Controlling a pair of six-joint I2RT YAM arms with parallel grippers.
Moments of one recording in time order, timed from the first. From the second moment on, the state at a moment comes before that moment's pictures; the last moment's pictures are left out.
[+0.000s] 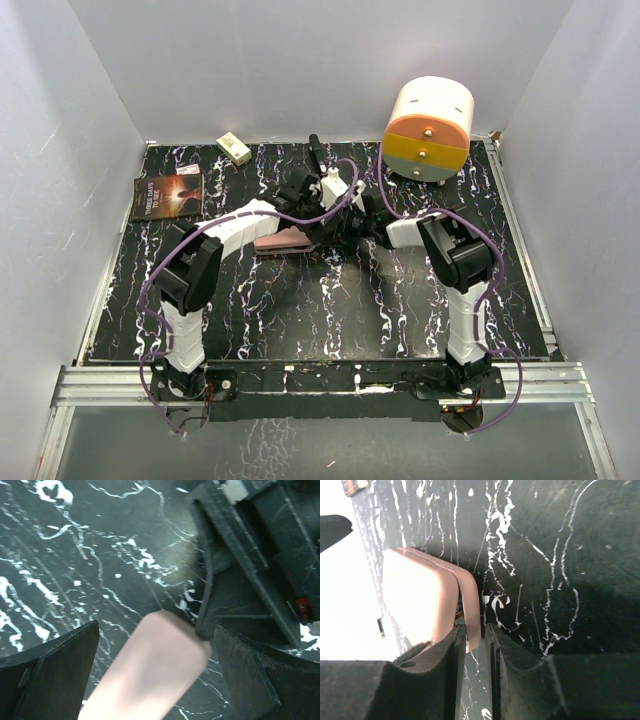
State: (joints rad) left arm -0.61 1.93 1.41 -0.31 0.04 0.34; right arm 0.41 2.07 1.11 0.28 -0.60 0.84
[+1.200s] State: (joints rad) left arm -0.62 1.79 1.08 -0.15 0.09 0.29; right arm 0.28 1.98 0.93 0.31 -0.73 0.81
